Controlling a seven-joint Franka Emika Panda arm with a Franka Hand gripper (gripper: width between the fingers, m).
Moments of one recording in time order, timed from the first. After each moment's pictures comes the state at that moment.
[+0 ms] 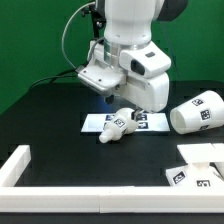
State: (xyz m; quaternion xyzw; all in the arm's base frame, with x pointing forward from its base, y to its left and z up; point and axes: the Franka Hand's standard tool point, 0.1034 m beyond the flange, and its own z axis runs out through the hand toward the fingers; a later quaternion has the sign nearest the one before) arm 0.403 -0.026 0.052 -0.38 -0.91 0.09 0.11
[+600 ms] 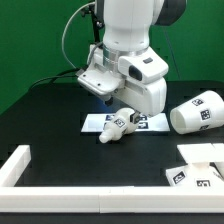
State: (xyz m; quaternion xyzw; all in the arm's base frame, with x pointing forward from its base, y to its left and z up) arm 0.395 -0.024 0.040 -0.38 -0.91 0.09 0.12
